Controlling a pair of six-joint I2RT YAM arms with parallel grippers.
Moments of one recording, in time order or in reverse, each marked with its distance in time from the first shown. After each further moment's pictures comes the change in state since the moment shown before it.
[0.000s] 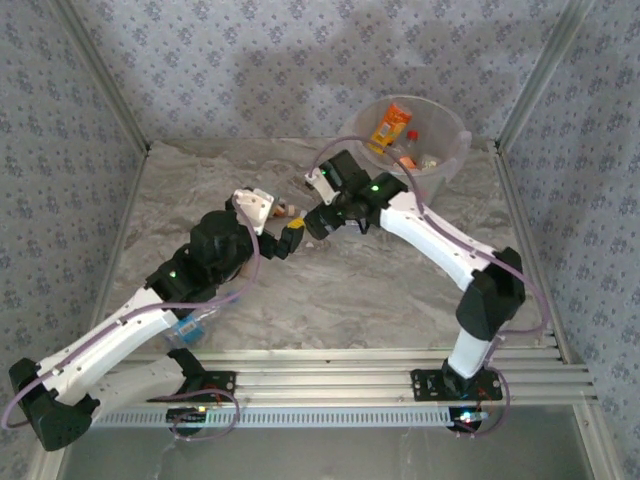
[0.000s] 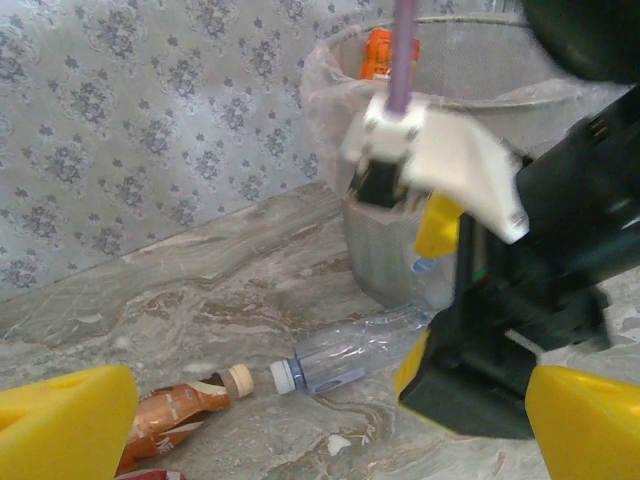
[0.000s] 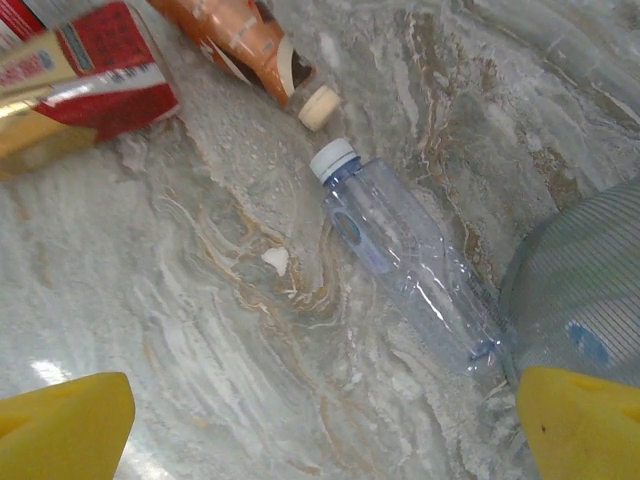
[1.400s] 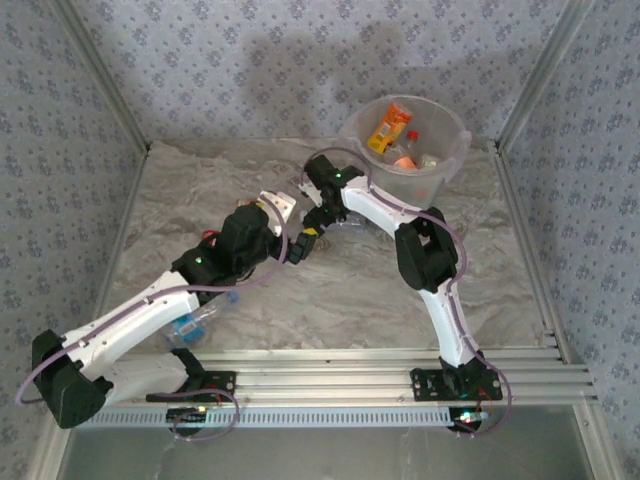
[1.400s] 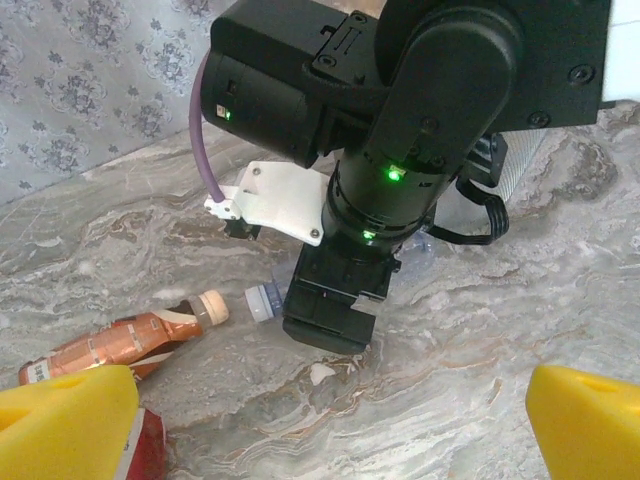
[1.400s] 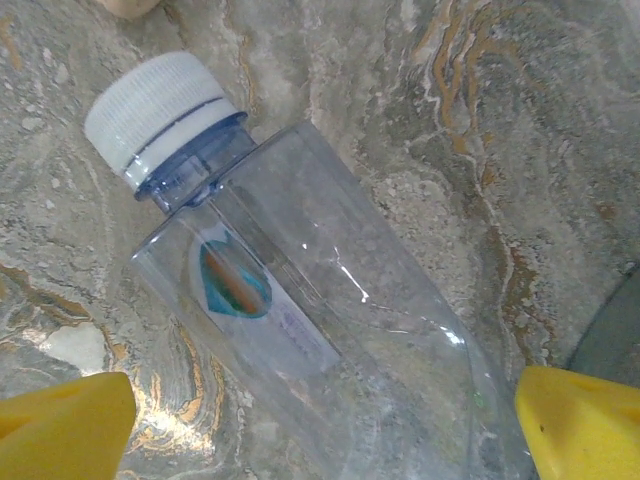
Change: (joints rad) left arm -0.022 0.169 0.048 -0.097 0.007 -0.057; right arm -0.101 0.526 0.293 -0.052 0.024 -0.068
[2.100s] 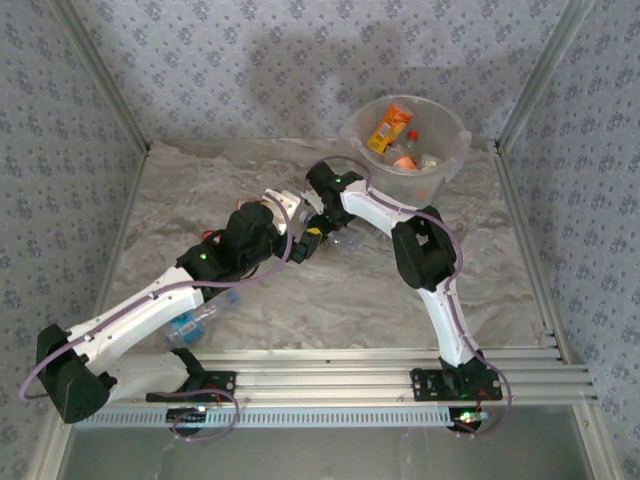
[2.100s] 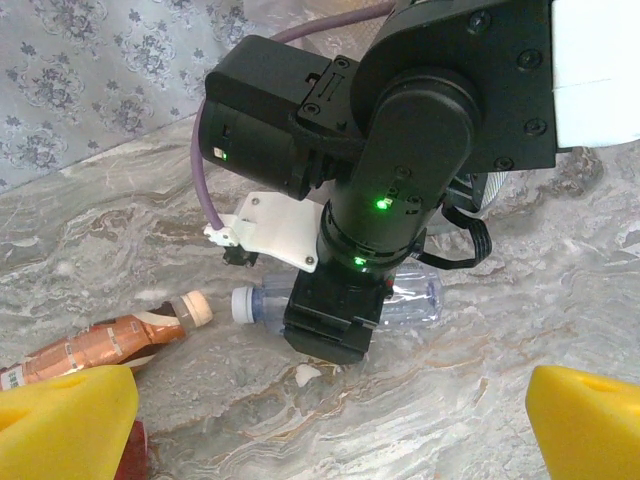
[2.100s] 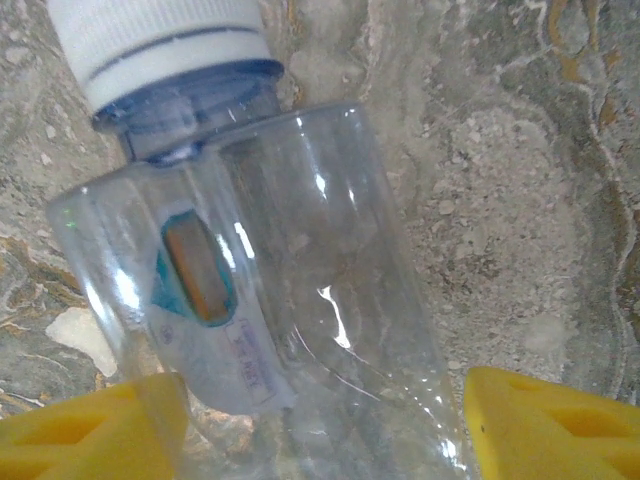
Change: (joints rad) left arm -0.001 0.028 0.020 -0.005 0.024 -0.008; right arm -0.003 0.013 -0.056 0.006 -0.074 0.042
